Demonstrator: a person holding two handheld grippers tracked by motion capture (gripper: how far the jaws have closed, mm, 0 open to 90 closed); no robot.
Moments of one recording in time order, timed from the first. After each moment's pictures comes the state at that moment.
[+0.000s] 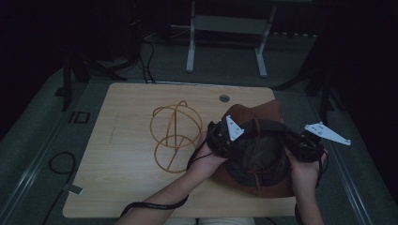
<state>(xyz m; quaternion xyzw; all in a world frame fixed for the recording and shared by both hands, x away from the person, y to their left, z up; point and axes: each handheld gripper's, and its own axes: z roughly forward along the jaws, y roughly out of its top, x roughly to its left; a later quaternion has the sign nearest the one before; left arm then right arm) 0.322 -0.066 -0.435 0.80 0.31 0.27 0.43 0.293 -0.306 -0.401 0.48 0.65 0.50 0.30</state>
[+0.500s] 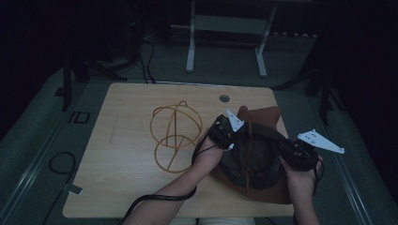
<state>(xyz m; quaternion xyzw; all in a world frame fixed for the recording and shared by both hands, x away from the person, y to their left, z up) 0.346 -0.071 -0.434 0.80 0.33 0.30 0.41 0.273 -0.292 -0.410 0.46 0.67 0.50 0.29</state>
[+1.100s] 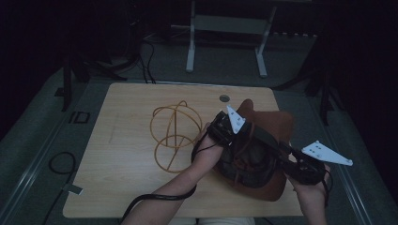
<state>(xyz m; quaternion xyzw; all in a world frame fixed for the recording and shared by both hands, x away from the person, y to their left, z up) 0.333 -0.063 -0.413 0.76 0.31 0.36 0.44 0.243 -0.305 -0.412 0.41 0.72 0.49 0.27</state>
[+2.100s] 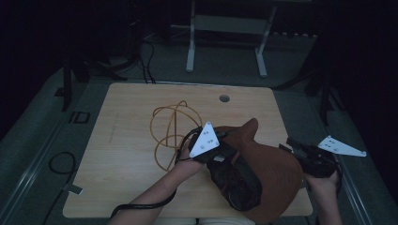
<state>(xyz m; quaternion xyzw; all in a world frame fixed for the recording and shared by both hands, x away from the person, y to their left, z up) 0.292 -0.001 -0.423 0.71 0.09 0.25 0.66 0.276 -0.350 -0.427 0.37 0.72 0.55 0.20</state>
